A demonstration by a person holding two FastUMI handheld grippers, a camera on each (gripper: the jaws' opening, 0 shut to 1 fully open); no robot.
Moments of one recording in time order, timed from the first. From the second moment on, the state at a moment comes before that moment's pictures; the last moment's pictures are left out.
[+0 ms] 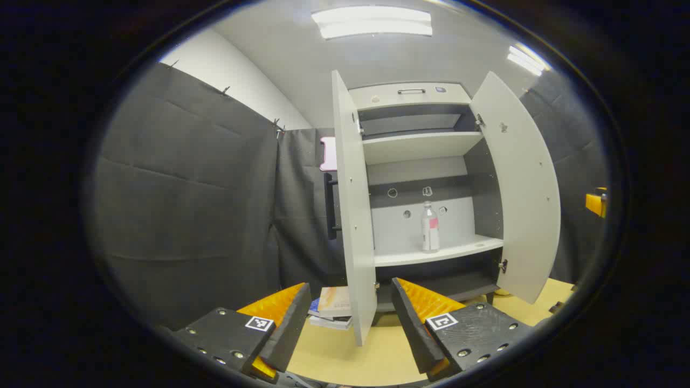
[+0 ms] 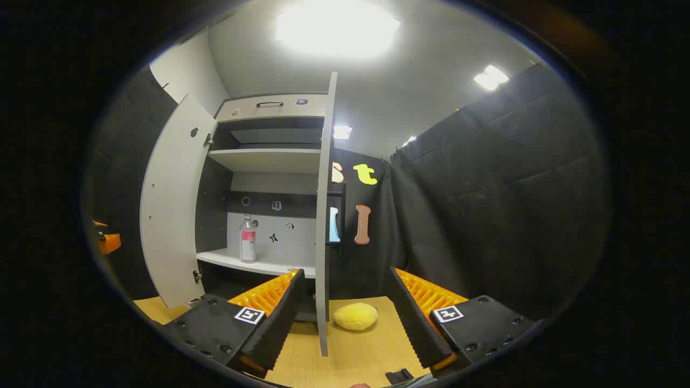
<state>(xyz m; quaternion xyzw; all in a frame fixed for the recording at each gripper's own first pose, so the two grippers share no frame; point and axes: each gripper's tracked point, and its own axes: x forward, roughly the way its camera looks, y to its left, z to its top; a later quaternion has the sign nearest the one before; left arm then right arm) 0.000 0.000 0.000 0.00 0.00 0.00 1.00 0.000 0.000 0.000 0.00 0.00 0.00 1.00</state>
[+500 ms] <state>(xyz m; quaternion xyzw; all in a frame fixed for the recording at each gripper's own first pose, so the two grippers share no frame) -0.014 -0.007 0.005 0.00 0.00 0.00 1.00 -0.005 -0.010 0.001 0.00 0.00 0.00 1.00</state>
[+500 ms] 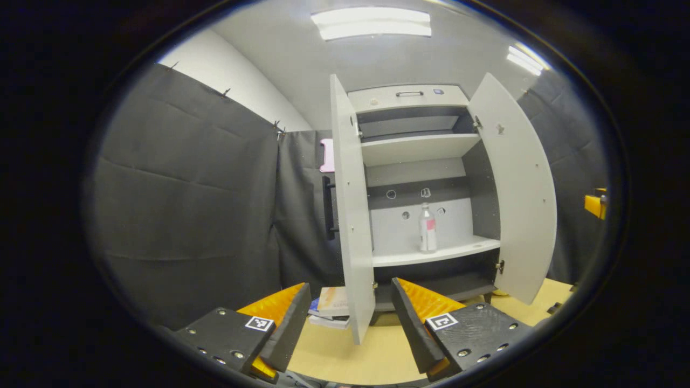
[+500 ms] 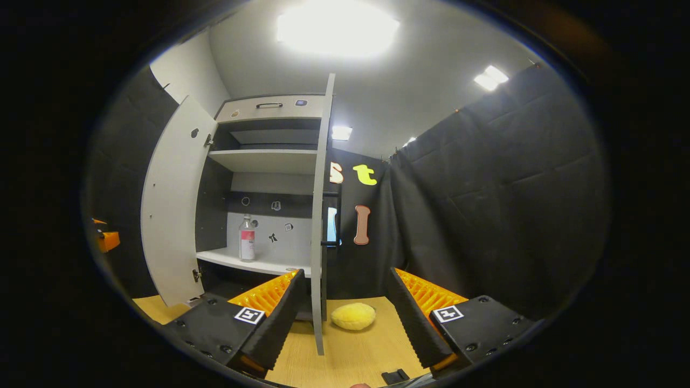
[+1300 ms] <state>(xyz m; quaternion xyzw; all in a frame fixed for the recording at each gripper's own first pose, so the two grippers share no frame) 0.024 -0.105 0.044 -0.04 -0.02 -0.06 1.00 -0.009 -0.051 -0.022 0.00 0.01 0.02 1.00</state>
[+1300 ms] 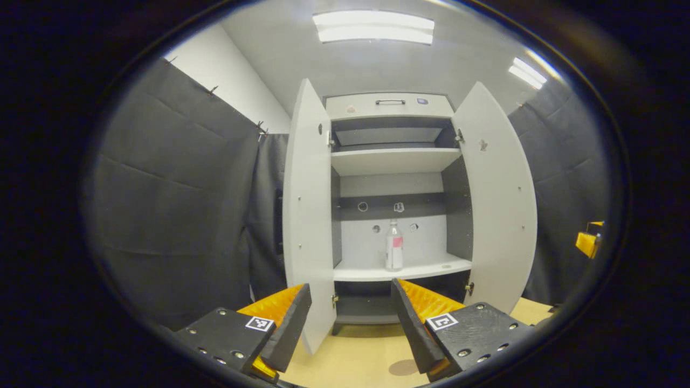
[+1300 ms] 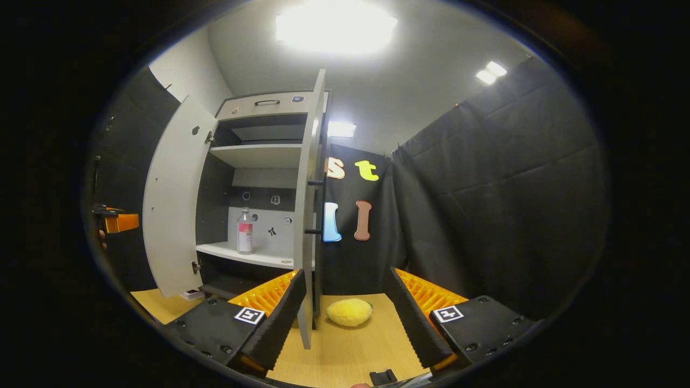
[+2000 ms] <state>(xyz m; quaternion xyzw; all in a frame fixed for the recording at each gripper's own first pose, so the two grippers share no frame) 0.237 -0.183 0.048 -0.07 0.00 -0.15 0.99 0.029 -0.072 -0.043 0.00 0.04 -0.06 1.00</state>
